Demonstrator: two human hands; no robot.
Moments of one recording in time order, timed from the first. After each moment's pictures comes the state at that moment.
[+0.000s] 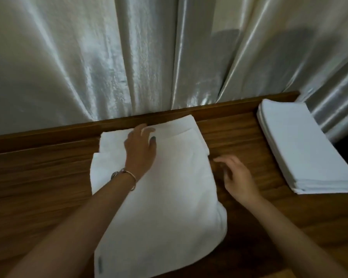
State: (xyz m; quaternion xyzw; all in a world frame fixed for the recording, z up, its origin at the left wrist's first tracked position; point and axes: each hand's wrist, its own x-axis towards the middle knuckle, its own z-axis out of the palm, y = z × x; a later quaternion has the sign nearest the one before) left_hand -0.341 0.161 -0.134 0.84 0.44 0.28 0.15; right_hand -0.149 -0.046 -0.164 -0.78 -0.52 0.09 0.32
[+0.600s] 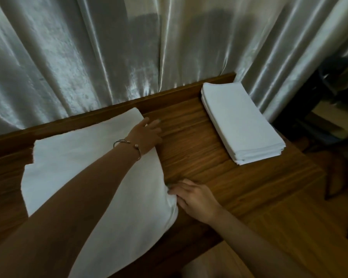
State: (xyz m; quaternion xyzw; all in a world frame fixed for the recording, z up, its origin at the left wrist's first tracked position) left_hand -0.202 0.109 -0.128 0.97 0.05 -0.13 -0.21; right_hand -0.166 -0.132 -0.207 -0.70 -0.68 0.03 0.24
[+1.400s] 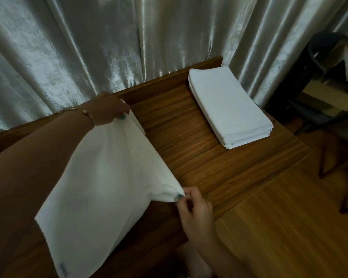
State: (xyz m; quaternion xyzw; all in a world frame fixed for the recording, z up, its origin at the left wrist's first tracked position) left_hand -0.214 0.168 -0.075 0.99 0.10 -0.08 -0.10; right_hand -0.246 -0.185 -0.186 -0.79 -0.26 0.17 0.52
